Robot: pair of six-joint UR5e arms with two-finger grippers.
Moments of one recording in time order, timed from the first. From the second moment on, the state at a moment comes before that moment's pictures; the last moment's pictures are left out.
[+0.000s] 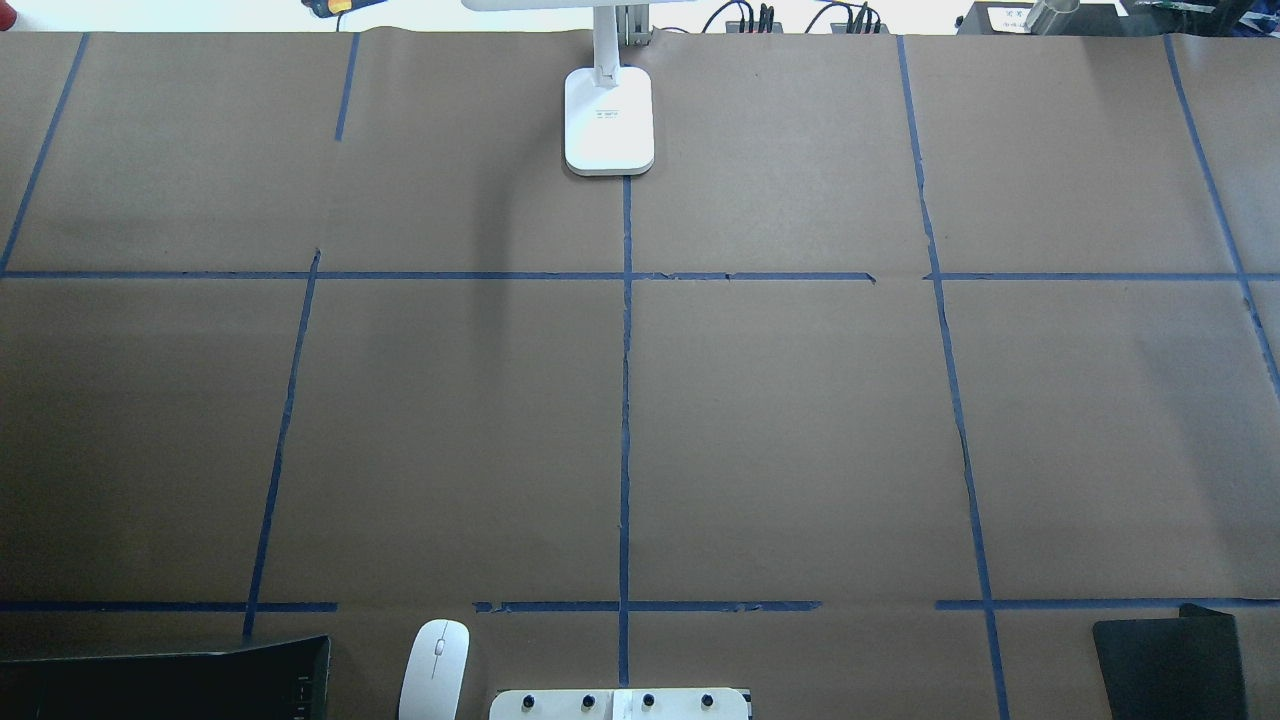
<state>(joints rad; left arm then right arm) -1.49 -1.34 -1.87 -1.61 -2.39 0.01 1.55 -1.74 1.78 -1.61 2.29 -0.15</state>
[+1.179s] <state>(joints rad) -1.49 -1.35 -1.90 -1.61 -2.39 0.00 1.52 -1.73 1.79 -1.54 2.31 -0.11</state>
